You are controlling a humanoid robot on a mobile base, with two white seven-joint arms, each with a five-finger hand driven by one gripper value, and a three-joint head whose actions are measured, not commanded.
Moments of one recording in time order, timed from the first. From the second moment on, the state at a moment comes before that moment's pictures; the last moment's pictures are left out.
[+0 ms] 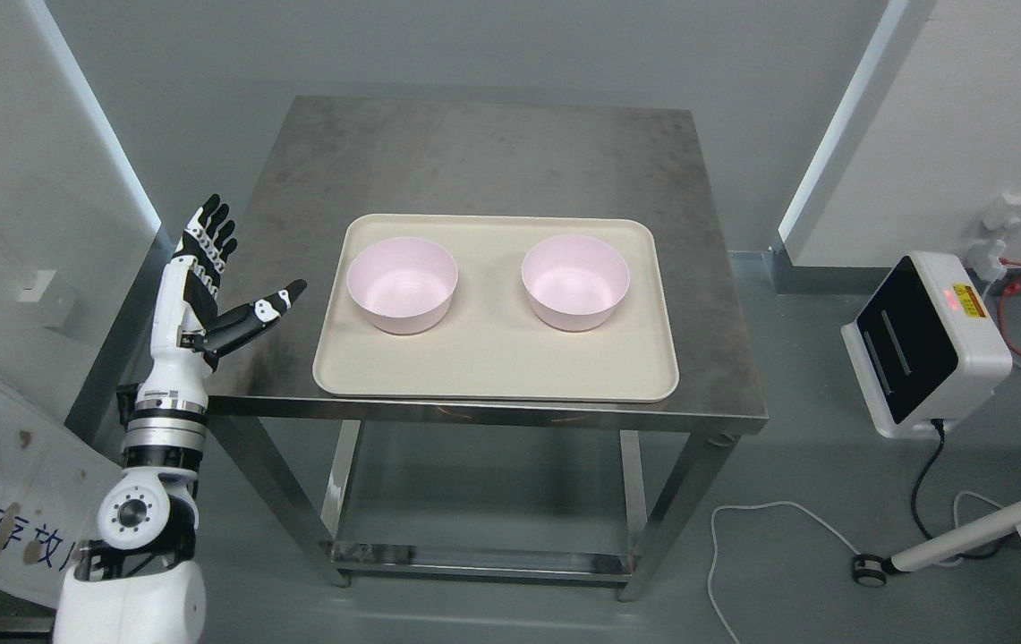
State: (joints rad) left arm -0.33 0.00 0.20 -1.52 0.00 -0.13 -0.12; right arm 0.05 0.00 0.00 -0.05 0.00 -0.19 0.00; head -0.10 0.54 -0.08
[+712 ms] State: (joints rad) left arm -0.56 0.09 0.14 -1.46 -0.13 -0.02 -0.45; right arm 0.05 0.00 0.00 -0.05 0.00 -0.19 0.00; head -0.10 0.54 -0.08
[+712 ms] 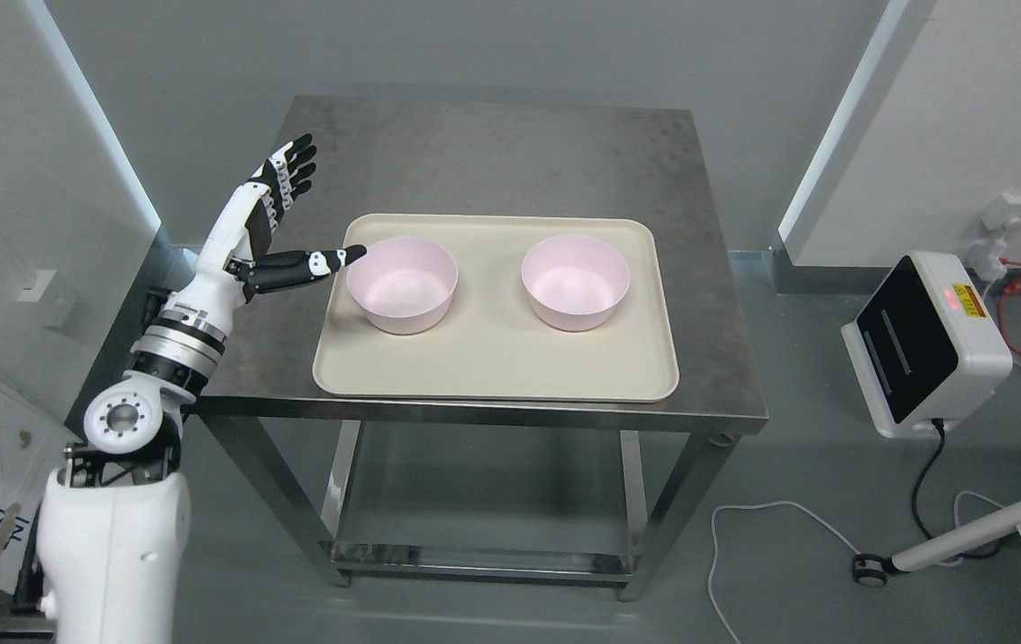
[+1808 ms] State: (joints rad) left arm -0.82 0.23 -0.14 -1.22 -0.37 0.18 -0.67; right arm 0.05 0.00 0.00 -0.05 0.00 -0.19 0.00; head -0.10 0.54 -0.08
